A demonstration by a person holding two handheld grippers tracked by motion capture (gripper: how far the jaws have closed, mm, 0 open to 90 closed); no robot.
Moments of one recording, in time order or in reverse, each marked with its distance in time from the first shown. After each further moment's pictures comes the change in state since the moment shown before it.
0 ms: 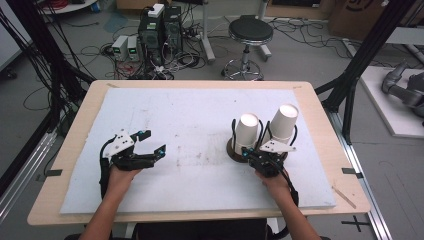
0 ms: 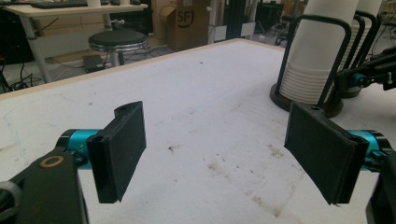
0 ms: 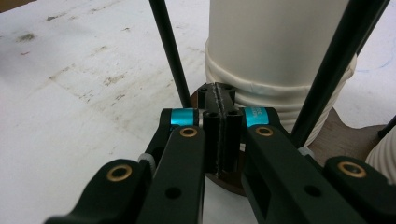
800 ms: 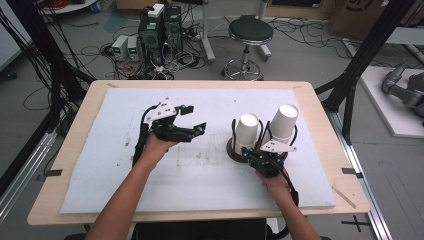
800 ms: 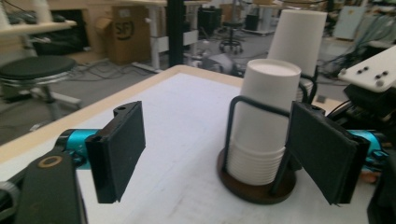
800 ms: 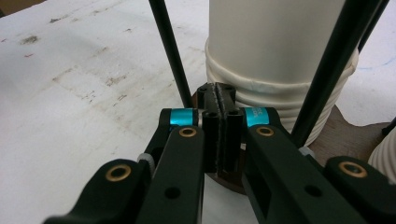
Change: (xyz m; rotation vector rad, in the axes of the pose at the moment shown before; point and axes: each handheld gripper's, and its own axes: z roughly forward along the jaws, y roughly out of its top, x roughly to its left) left arm -0.030 0.080 0.101 -0.008 -0.245 0.049; right arm -0.001 -0.001 0.000 -0.003 0.009 0.014
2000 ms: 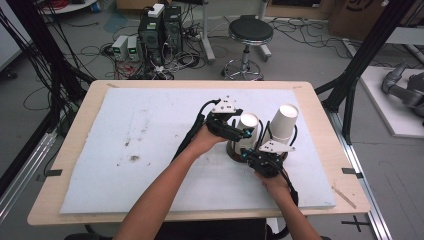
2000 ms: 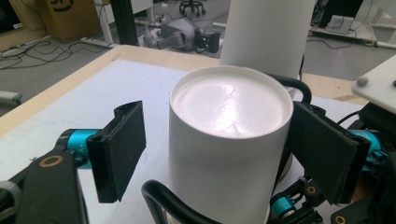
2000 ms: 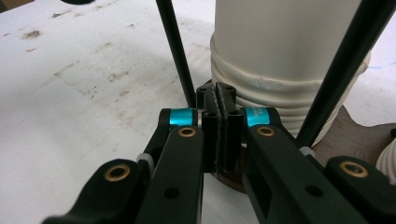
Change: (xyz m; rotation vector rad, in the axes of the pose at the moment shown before) left arm -0.041 0.017 0.131 0.163 -0.171 0.078; right arm 0.000 -0.001 0.002 0.009 0.009 -0.016
